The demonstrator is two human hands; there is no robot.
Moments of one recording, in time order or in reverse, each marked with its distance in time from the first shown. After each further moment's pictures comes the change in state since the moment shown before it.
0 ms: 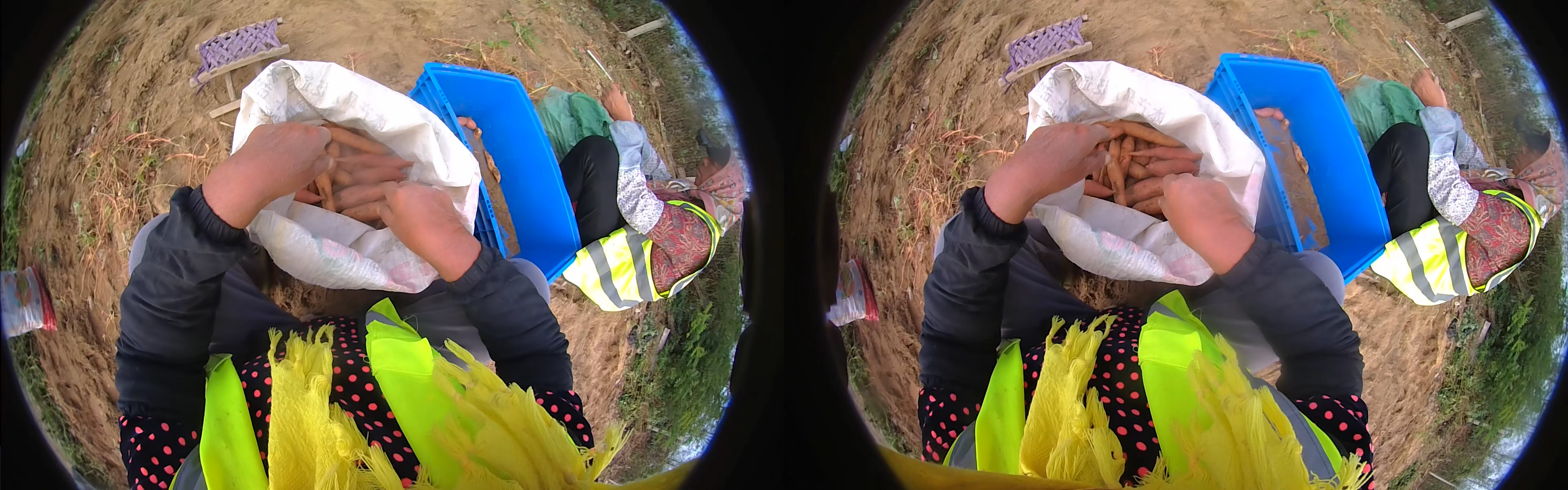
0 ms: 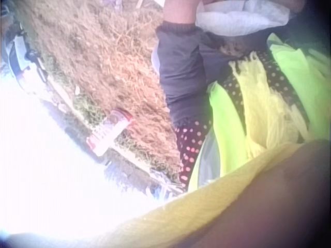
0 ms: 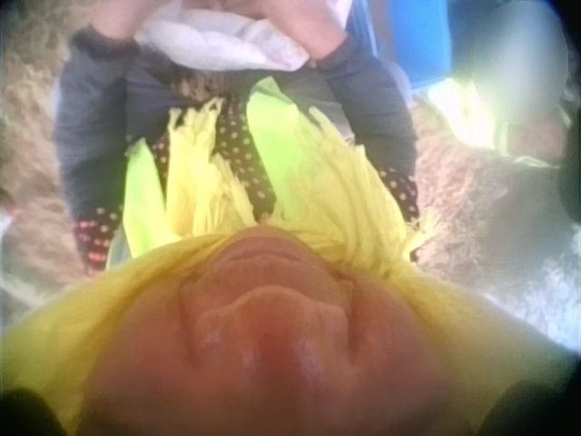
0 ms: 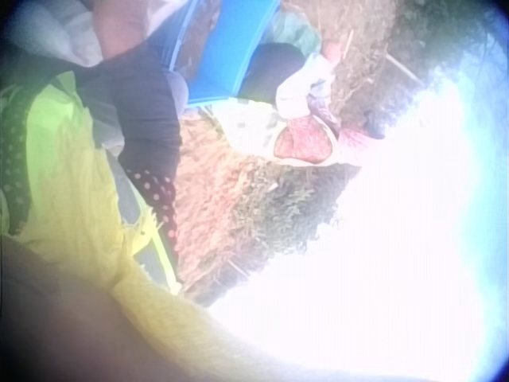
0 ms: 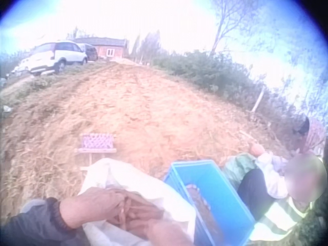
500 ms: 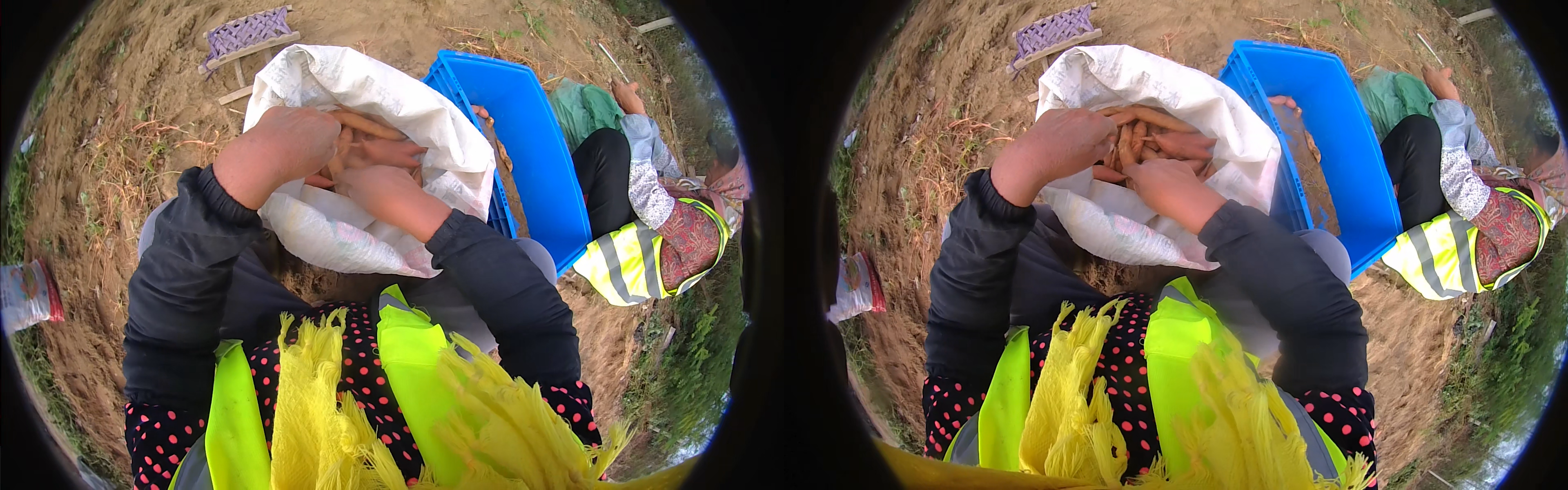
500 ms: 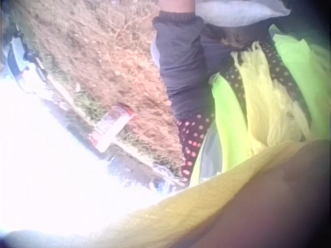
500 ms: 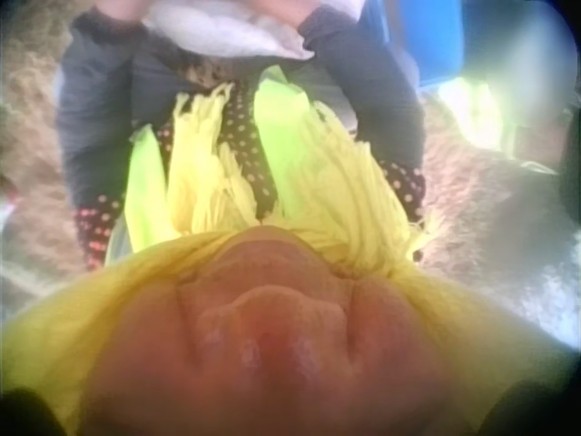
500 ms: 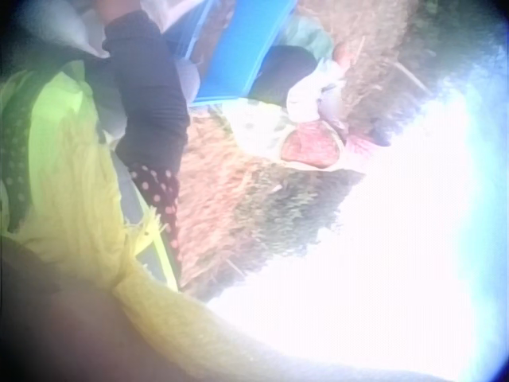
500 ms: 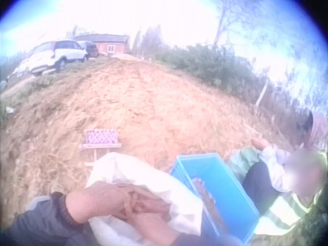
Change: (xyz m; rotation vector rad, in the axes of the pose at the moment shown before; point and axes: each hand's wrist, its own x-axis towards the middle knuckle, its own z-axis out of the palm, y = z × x) left_hand 0.001 -0.001 -0.007 0.128 -0.163 -0.008; right_hand 0.060 -0.015 0.067 0.096 -0.091 -0.280
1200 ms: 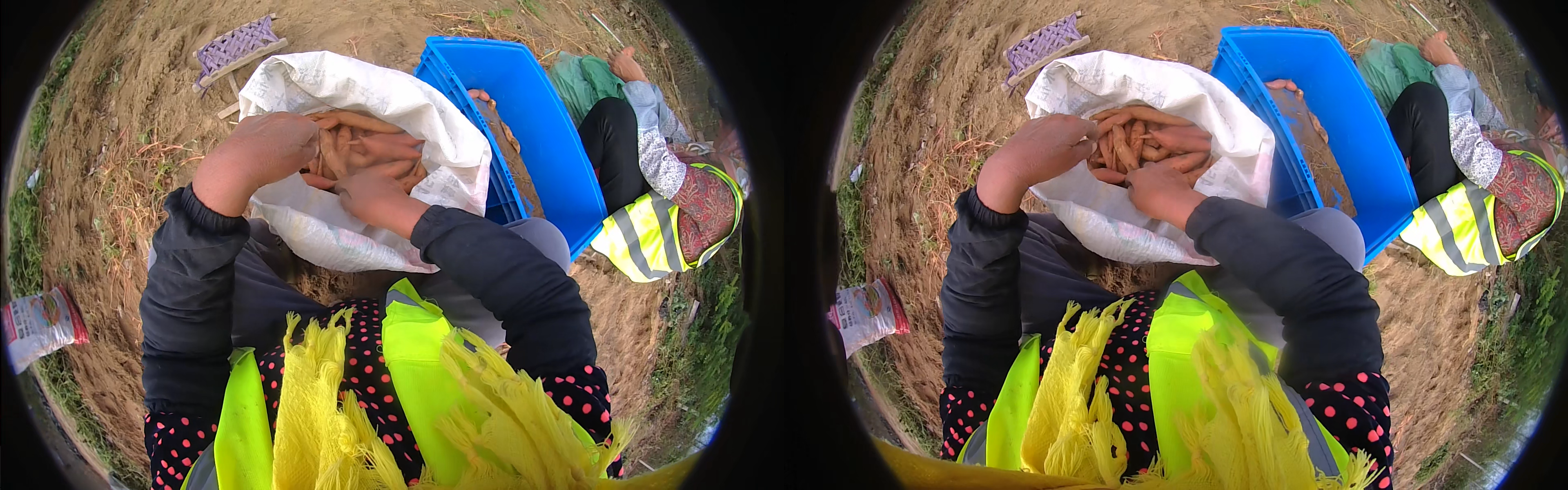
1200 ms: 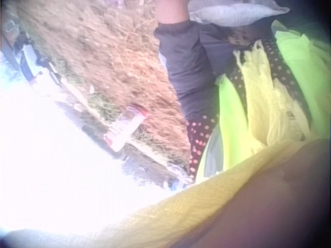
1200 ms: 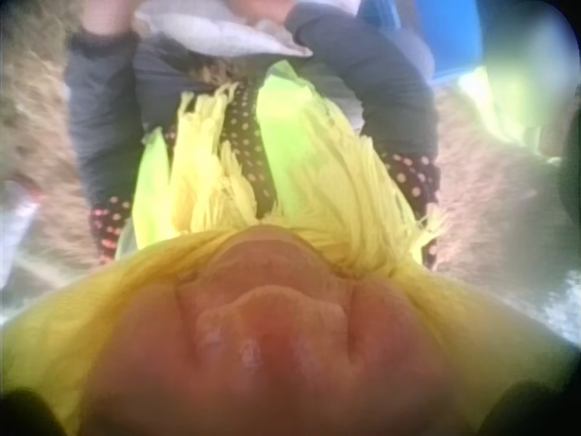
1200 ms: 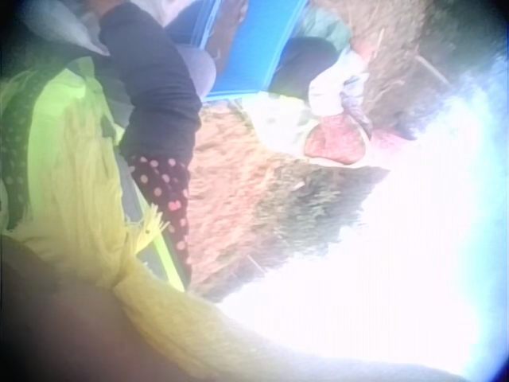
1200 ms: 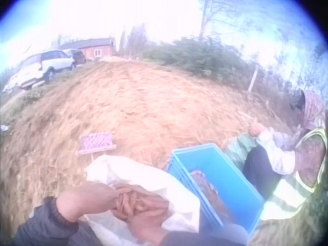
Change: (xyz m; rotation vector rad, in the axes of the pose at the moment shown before) left_hand -0.007 -0.006 -0.014 -0.036 -0.025 -0.047; right_hand 0.008 -0.004 0.031 0.127 -0.143 0.199
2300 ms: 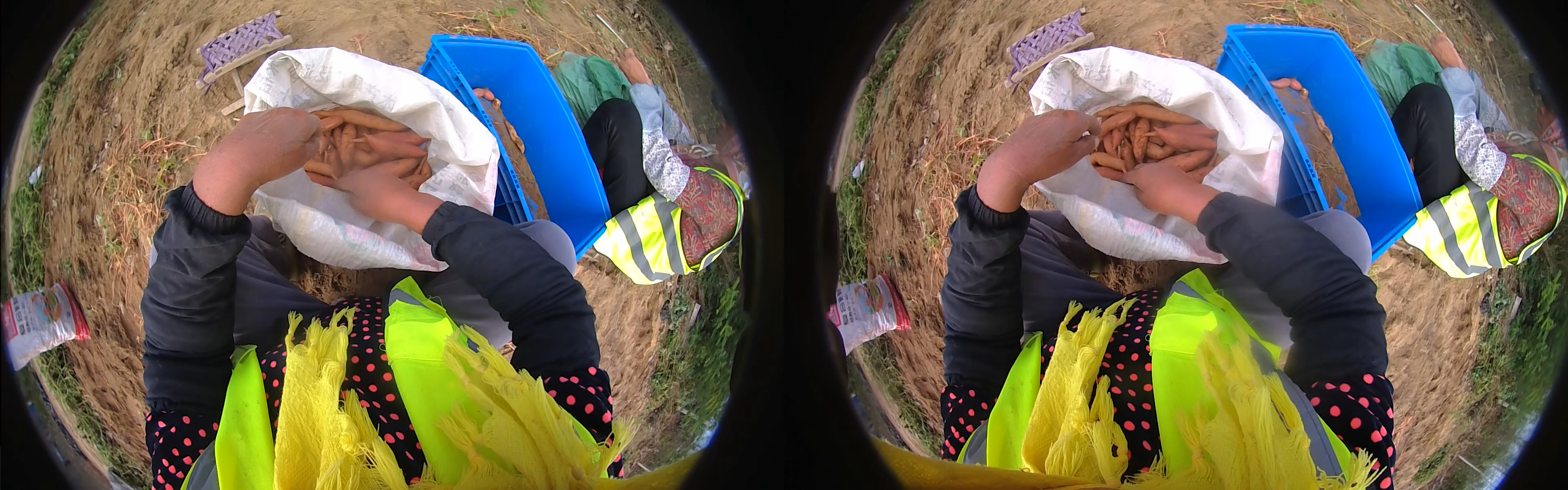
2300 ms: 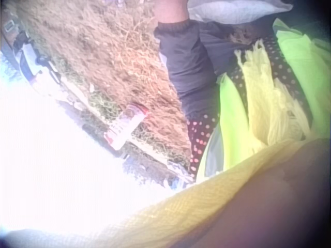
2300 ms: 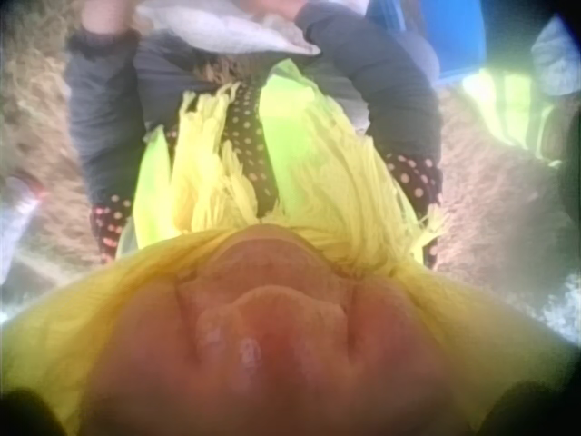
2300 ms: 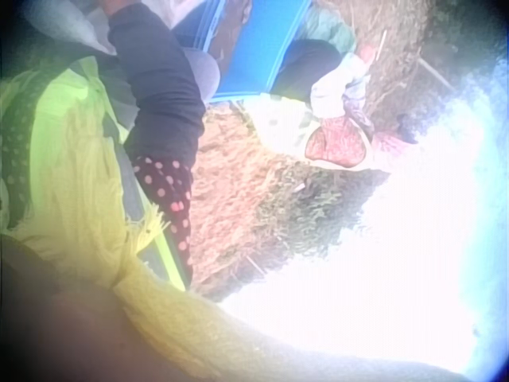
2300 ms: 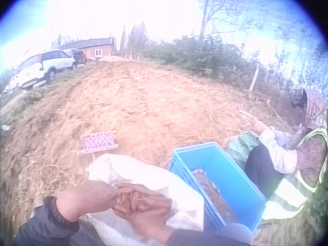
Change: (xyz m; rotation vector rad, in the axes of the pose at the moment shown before) left_hand -0.002 -0.002 0.000 0.024 0.012 -0.018; right_hand 0.002 0.003 -0.004 0.070 -0.016 -0.152
